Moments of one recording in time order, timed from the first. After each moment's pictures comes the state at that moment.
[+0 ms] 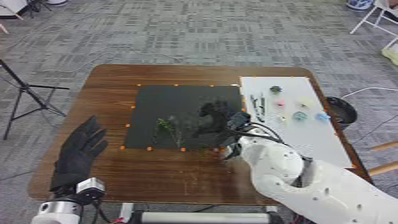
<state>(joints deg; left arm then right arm) 135.3 -49.7 -91.9 -120.2 36.1 17.7 27.7 -59.0 -44.0 24.3 -110.3 -123.3 10.6 32.9</state>
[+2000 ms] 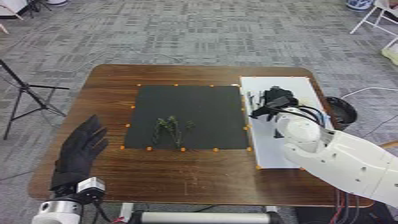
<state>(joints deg) 135.1 -49.6 -91.7 -120.5 36.4 17.6 27.8 -44.9 -40.5 15.2 -90.3 -120.5 1.7 41.7</state>
